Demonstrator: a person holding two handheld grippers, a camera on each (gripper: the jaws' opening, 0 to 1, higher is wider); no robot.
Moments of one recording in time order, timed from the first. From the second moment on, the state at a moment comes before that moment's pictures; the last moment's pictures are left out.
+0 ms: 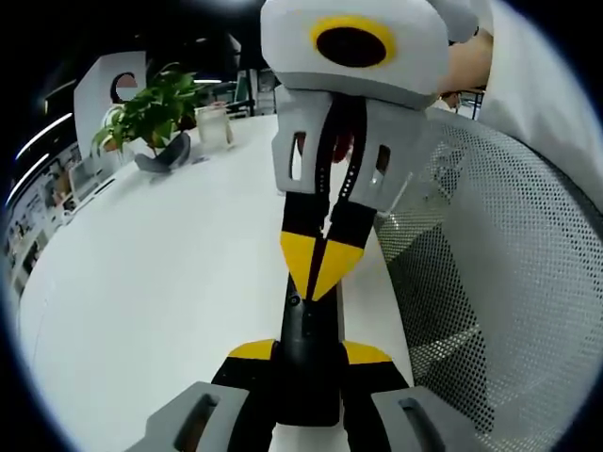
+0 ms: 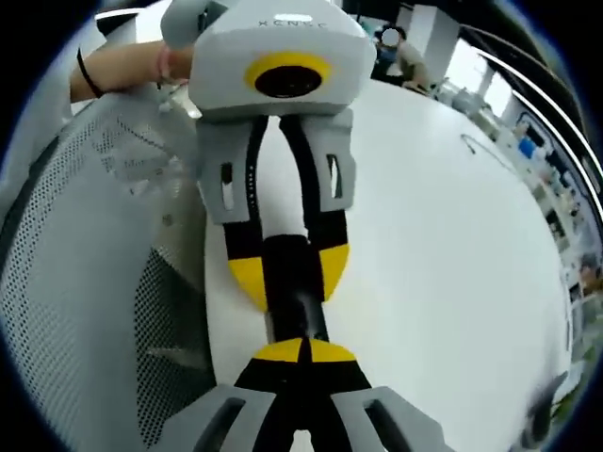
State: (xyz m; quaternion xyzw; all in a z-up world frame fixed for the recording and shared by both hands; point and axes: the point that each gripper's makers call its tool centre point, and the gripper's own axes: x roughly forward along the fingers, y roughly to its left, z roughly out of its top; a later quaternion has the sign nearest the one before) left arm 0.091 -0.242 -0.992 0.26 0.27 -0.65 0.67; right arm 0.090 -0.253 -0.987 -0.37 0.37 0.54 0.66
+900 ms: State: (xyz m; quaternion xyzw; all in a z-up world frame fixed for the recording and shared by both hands) left arm 0.091 -0.242 -0.993 0.25 0.27 -0.65 0.67; right arm 0.104 -0.255 -0.987 -0.26 0.43 0.56 0.66
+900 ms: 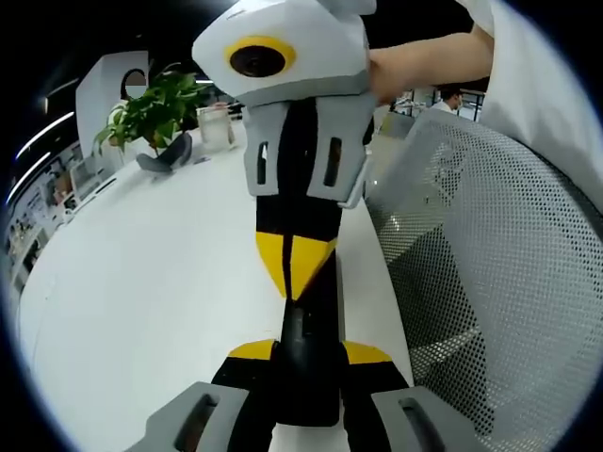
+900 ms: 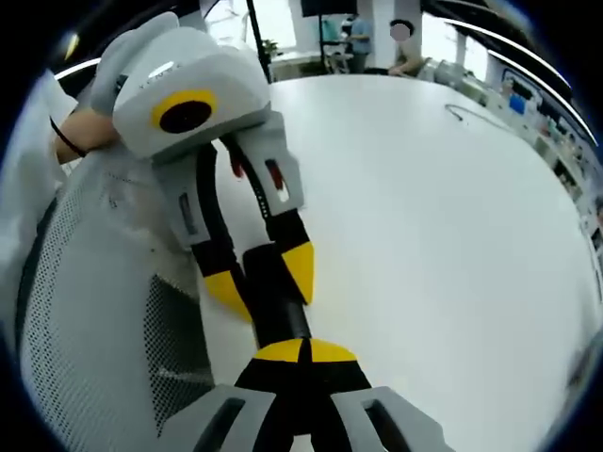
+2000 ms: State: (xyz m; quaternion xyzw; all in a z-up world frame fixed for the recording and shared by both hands) left arm 0.090 -0.242 -0.993 0.25 0.27 -0.65 0.67; right arm 0.100 -0.254 -0.987 -0.25 0.43 0.54 0.68
